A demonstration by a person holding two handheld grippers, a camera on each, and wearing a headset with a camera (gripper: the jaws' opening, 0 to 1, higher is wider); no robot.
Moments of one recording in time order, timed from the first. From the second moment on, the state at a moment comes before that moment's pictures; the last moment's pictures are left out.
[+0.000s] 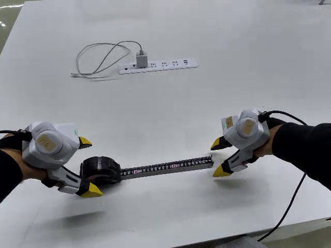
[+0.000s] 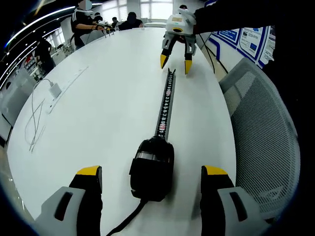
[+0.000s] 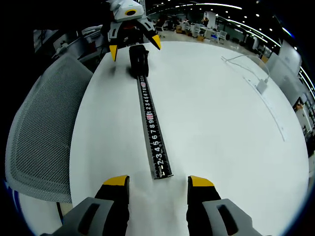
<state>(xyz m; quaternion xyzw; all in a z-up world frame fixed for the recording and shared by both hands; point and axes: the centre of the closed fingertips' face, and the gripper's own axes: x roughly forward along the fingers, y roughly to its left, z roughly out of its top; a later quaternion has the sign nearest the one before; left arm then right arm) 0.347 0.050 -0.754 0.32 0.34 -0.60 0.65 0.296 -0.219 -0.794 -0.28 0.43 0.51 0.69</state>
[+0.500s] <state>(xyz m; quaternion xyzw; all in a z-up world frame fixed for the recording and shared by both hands) 0.354 0.055 -0.749 0.31 0.34 -0.58 0.67 0.295 -0.216 -0.788 -0.27 0.42 0.51 0.70</state>
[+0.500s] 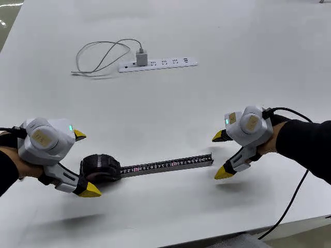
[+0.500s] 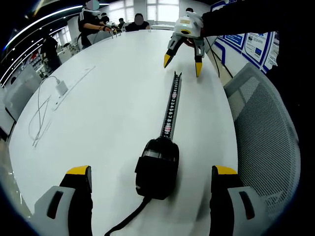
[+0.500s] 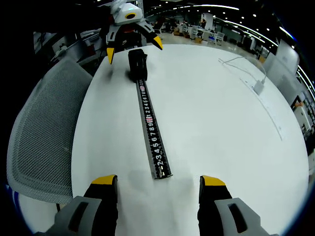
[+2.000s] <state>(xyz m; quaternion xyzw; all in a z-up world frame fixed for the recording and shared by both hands) 0.359 0.093 -0.730 0.18 0.31 -0.47 0.81 0.290 -0.231 -0.744 -0.17 0.34 0.40 0.83</state>
